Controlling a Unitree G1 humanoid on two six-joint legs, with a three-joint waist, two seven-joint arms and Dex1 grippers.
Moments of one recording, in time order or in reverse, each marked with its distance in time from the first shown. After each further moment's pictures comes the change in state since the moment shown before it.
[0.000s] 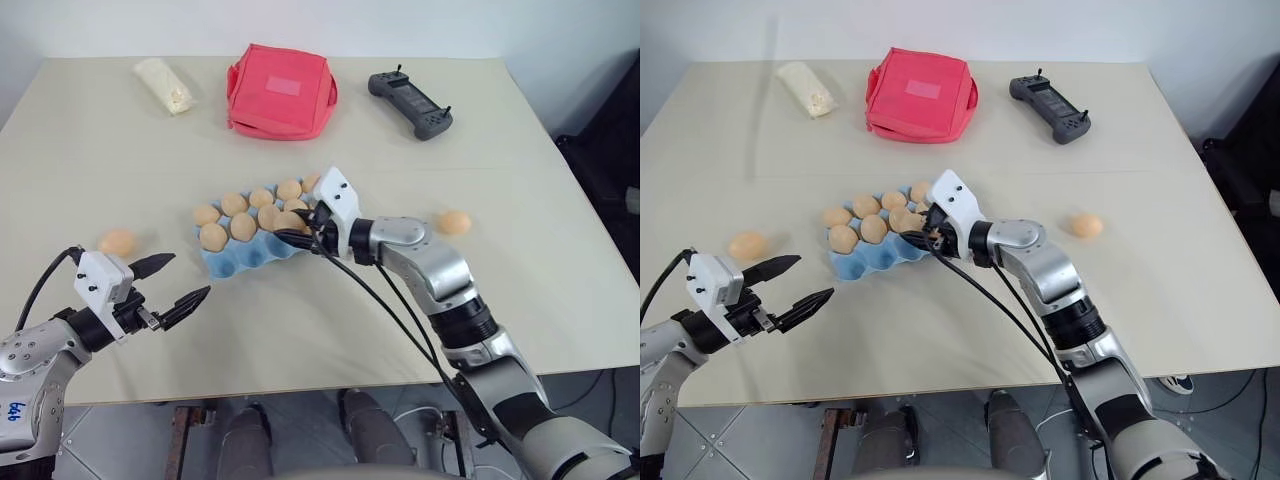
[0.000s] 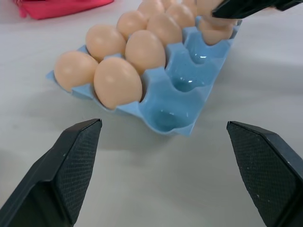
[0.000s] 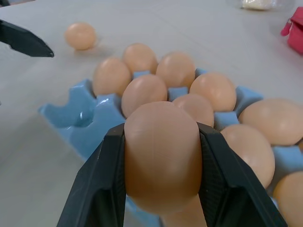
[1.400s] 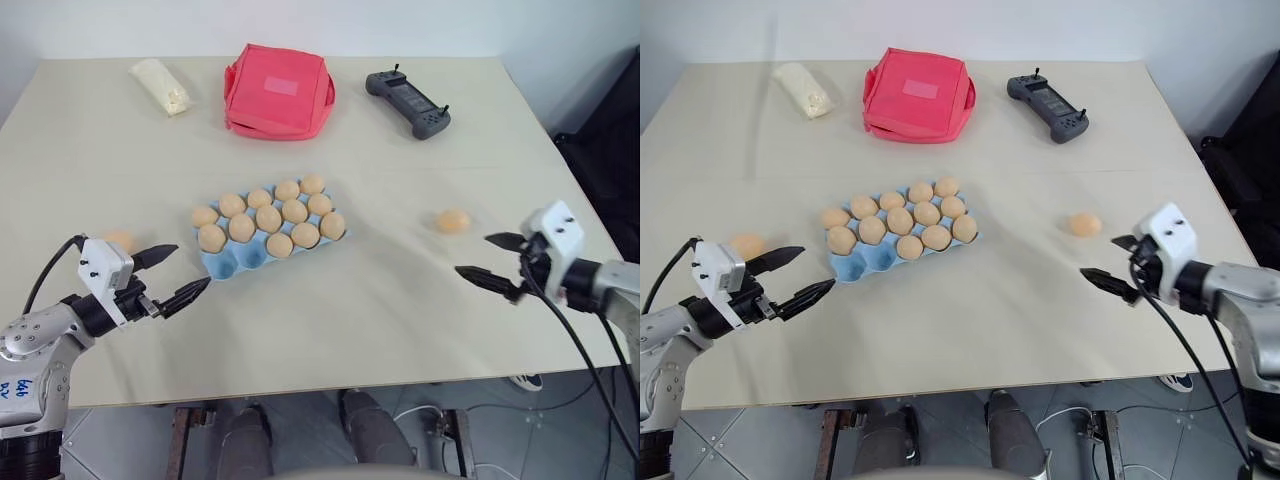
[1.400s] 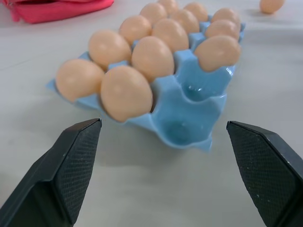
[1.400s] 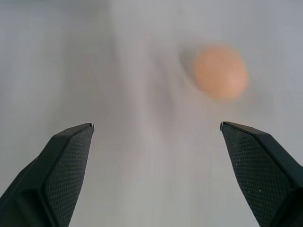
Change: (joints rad) left arm -0.122 0.029 -0.037 0.166 0.009 -0.037 -0.077; right arm 0.677 -0.718 -0.634 -0.379 0.157 0.188 0.215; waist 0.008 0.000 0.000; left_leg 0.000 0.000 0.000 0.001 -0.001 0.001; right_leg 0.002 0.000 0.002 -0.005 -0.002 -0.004
